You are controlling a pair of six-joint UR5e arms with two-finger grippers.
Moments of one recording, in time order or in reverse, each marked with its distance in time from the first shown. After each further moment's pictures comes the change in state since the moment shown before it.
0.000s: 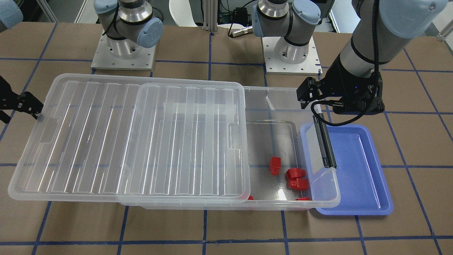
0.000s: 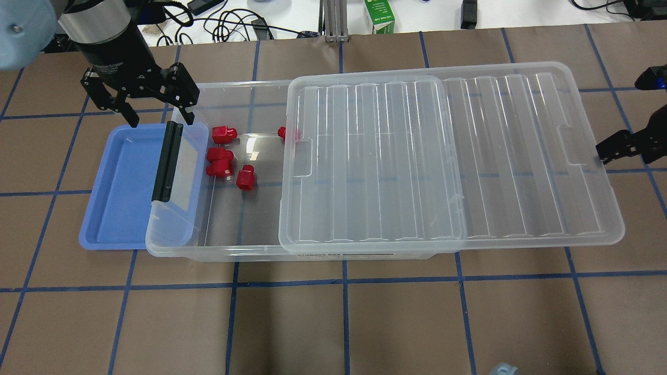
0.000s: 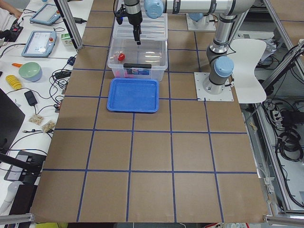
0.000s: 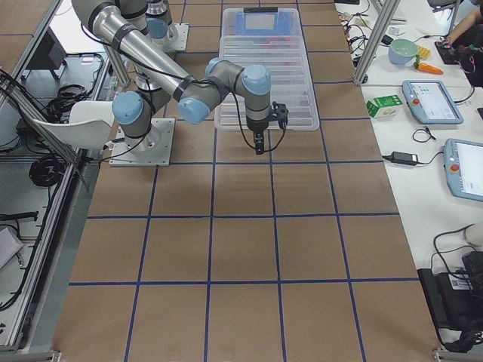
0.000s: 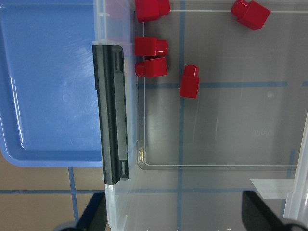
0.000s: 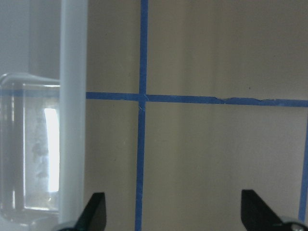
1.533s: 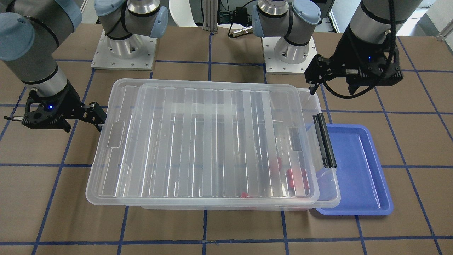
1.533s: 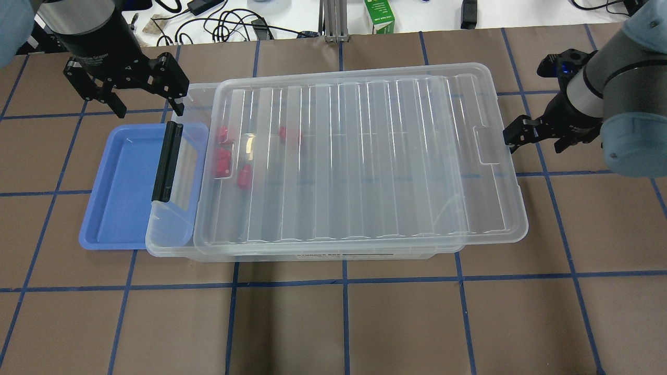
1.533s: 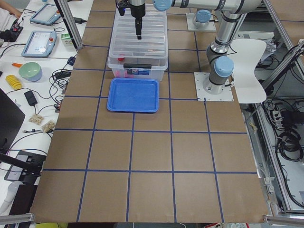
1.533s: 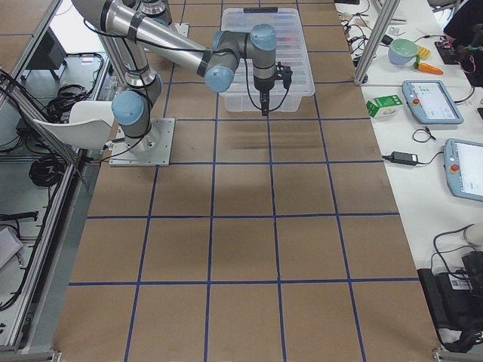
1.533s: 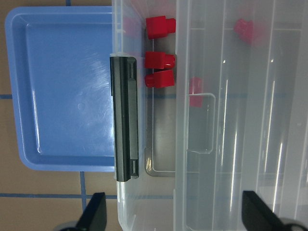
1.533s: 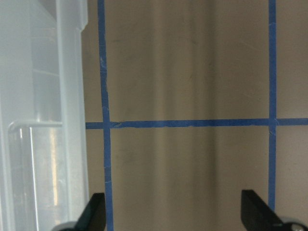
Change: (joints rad) left arm 0.004 0.099 0.006 0.015 0.021 -0.002; right arm 0.362 0.004 -0.006 -0.038 -0.009 0.410
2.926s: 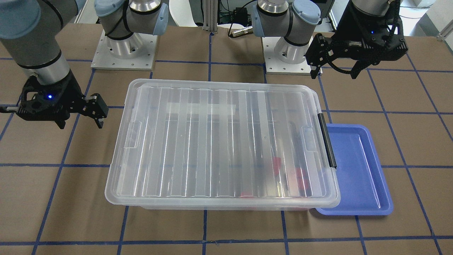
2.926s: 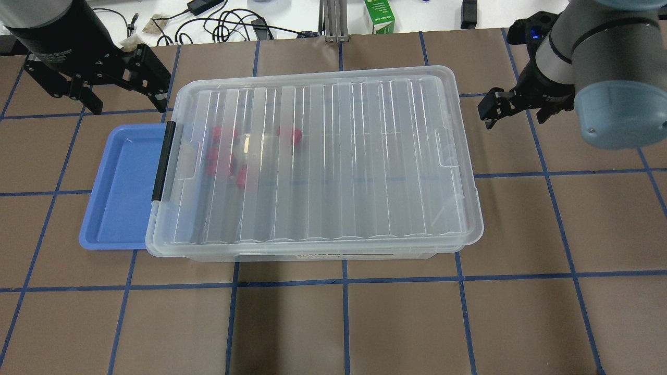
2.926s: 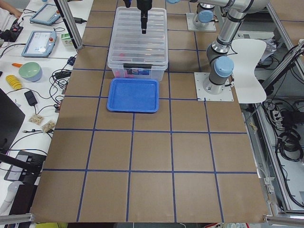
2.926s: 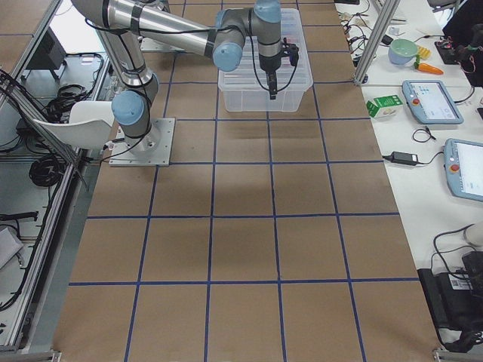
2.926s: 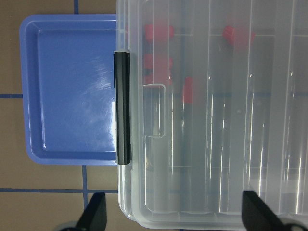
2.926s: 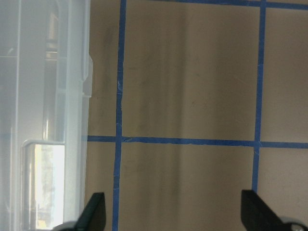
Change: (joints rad) left arm -0.002 0.056 -0.011 -0.012 -0.005 0.001; right arm 0.076 -0.014 -0.168 0.144 -0.073 0.014
